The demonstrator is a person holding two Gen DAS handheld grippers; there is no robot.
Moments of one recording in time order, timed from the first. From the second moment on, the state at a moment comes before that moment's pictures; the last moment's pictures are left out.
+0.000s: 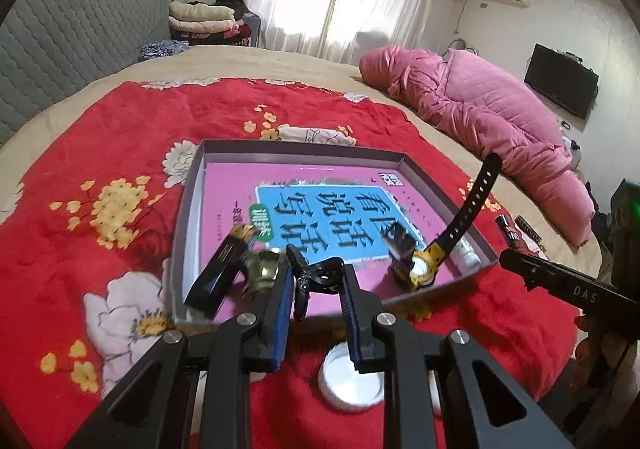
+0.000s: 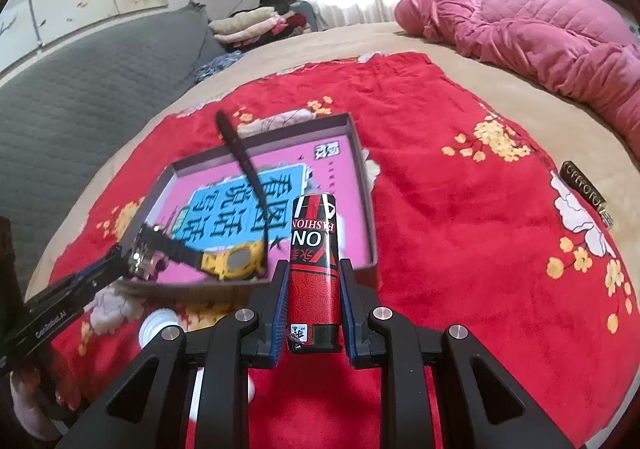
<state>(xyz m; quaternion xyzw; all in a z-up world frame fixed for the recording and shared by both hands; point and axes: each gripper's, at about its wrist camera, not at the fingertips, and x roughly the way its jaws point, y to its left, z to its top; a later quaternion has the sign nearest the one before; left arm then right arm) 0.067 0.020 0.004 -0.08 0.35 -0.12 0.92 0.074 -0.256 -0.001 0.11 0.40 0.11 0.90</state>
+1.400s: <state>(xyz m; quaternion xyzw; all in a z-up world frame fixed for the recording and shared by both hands) 0.115 -0.005 -0.021 -0.06 0.37 -0.16 0.91 0.116 -0.168 0.005 0.01 0.38 0.16 0.91</state>
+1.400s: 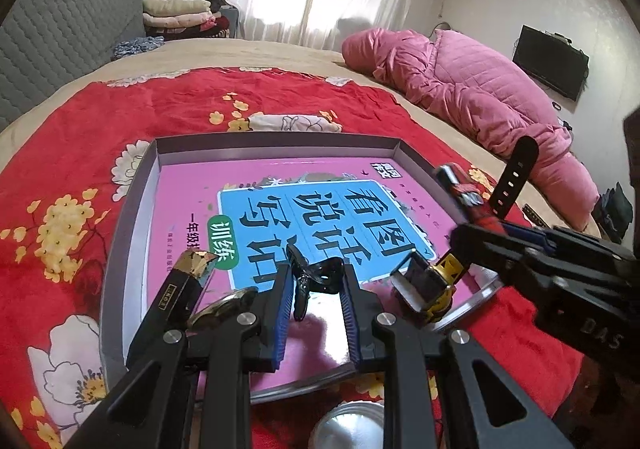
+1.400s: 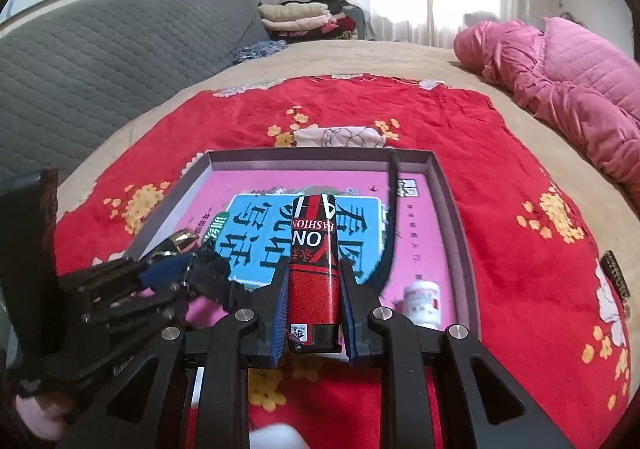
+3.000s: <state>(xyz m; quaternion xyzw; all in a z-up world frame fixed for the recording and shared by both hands) 0.134 -0.002 -0.039 -0.09 0.41 -0.17 0.89 0.131 -0.158 -0.026 -0.01 0.45 0.16 0.88</state>
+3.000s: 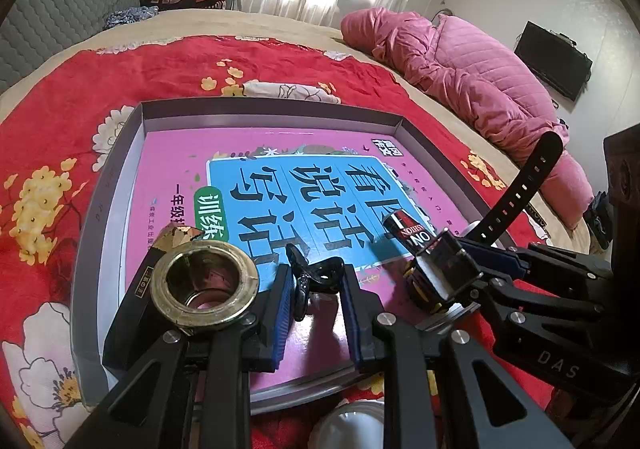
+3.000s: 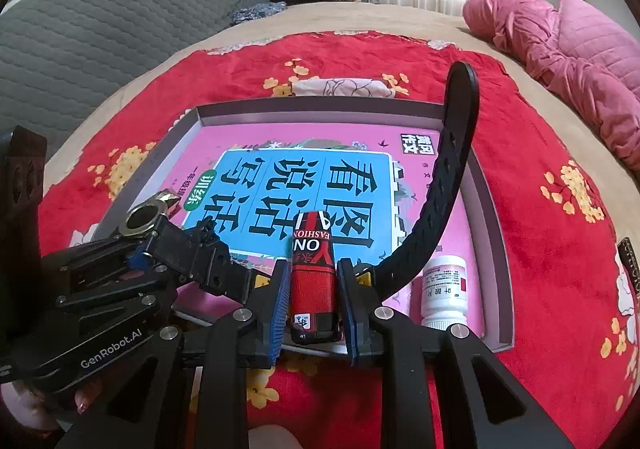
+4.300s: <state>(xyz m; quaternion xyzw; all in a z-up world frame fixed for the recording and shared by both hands) 0.134 -0.001 -0.034 -0.09 0.43 -0.17 0.88 0.125 -0.164 -0.023 0.00 0.45 0.16 0.88</state>
